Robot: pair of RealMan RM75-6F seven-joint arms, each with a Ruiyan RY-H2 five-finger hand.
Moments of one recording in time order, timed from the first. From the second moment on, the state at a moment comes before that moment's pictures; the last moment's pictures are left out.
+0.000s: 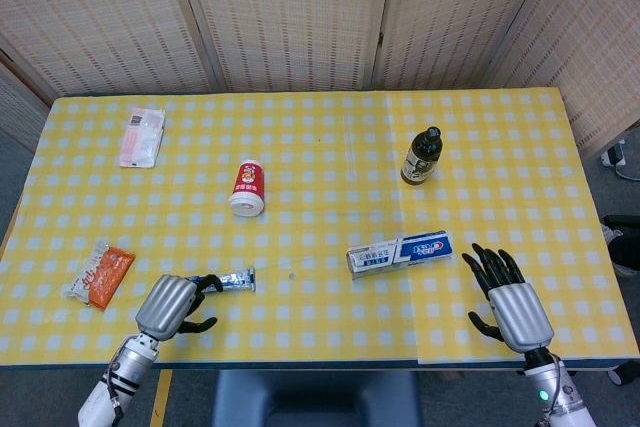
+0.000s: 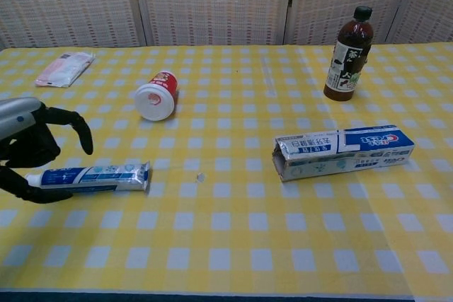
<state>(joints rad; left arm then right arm) -0.34 -1.42 -0.04 -1.73 1.50 1.18 0.24 0.14 -1.28 -0.02 -1.66 -1.58 1.37 -0.20</state>
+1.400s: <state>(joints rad) -0.55 -1.63 -0.14 -1.56 1.00 1.05 0.55 0.16 -1.28 -0.02 -1.66 -1.55 1.34 -0.21</state>
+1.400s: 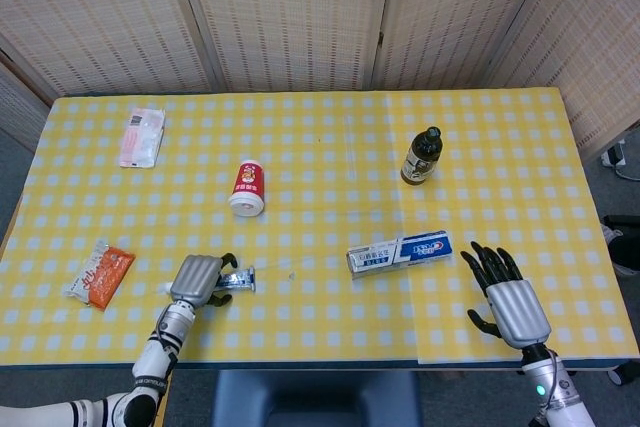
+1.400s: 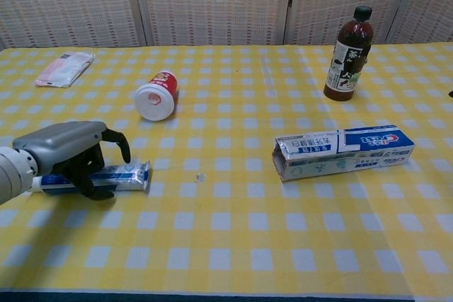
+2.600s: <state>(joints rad) -0.43 -1.42 -0.13 -1.79 1.28 1.11 -0.12 0.32 -1.24 0.05 -1.68 -1.41 1.06 -0.19</state>
